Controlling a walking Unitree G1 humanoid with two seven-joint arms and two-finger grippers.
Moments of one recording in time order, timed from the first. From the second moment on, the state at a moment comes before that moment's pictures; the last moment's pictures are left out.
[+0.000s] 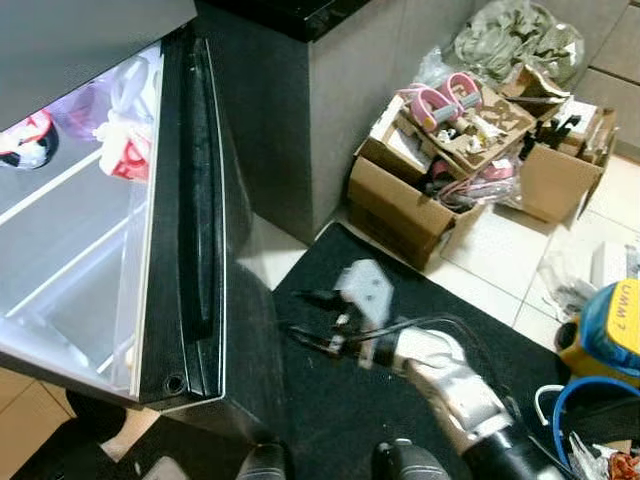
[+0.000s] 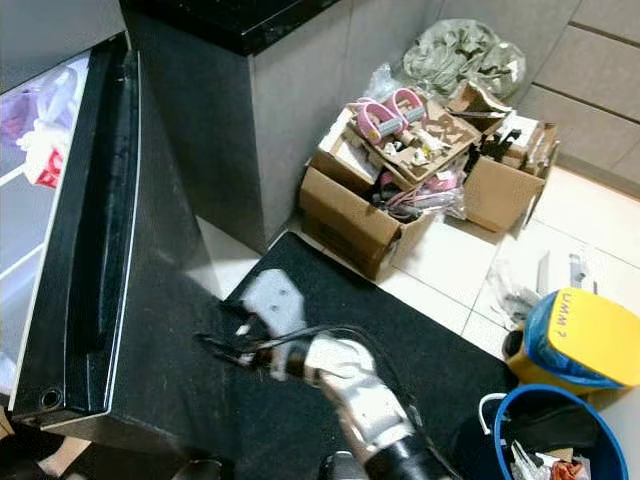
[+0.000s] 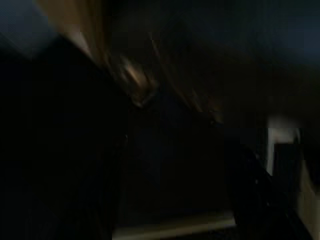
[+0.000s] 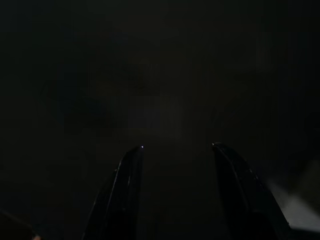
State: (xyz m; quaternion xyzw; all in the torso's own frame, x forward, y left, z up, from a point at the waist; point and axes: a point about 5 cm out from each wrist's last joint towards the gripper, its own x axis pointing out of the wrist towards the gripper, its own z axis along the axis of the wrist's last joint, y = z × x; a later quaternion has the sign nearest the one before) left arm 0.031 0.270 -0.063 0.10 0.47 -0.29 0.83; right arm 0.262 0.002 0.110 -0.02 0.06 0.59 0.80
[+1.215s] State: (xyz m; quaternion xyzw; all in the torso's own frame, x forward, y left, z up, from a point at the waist) left arm 0.052 0.289 -0.064 0.14 0.43 -0.18 0.88; right arm 0.239 0.059 0.121 -0.04 0.04 0.70 0.71
